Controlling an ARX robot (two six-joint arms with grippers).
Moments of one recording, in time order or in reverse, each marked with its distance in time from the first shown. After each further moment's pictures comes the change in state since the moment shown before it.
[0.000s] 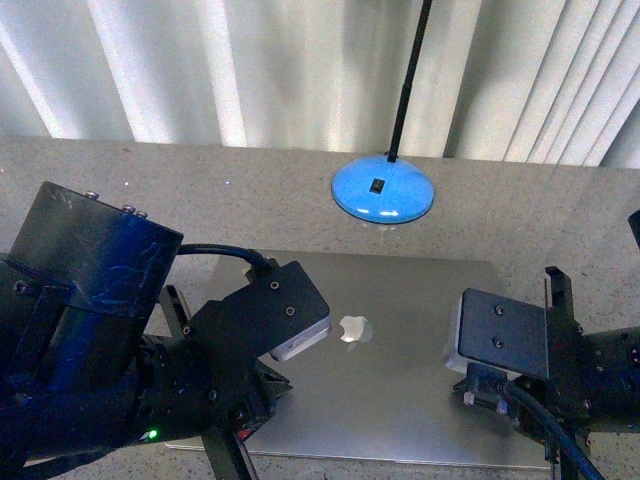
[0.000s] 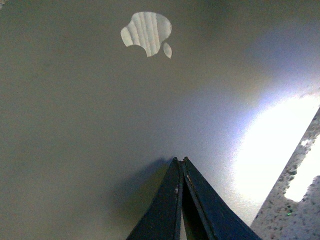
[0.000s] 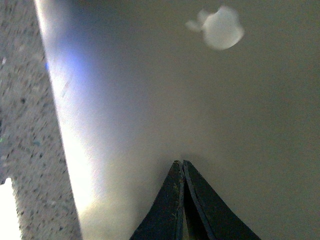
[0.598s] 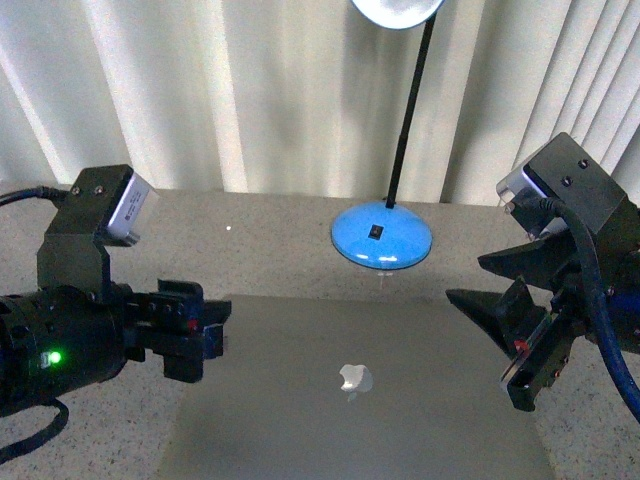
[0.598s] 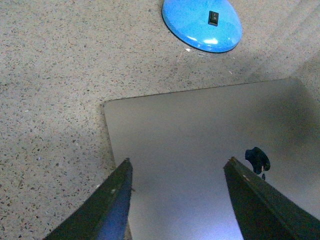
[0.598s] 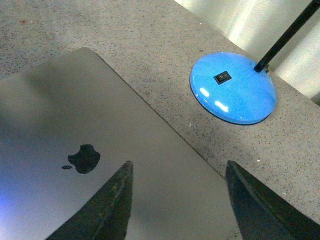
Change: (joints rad) left arm 0.143 -0.137 -0.096 0.290 -0.117 -0.643; right arm -0.015 -0.129 -0.038 0.396 0.077 0.567
